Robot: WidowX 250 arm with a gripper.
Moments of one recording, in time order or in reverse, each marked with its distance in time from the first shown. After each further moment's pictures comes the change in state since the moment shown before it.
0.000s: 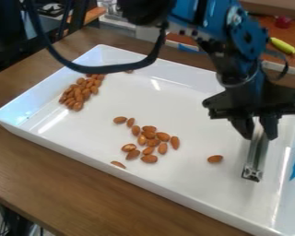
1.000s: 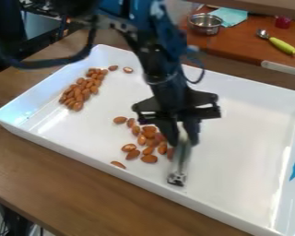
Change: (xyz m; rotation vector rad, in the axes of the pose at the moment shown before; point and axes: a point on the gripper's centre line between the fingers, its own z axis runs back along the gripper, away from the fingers) arm -0.016 0.092 0.027 0.182 0.169 0.128
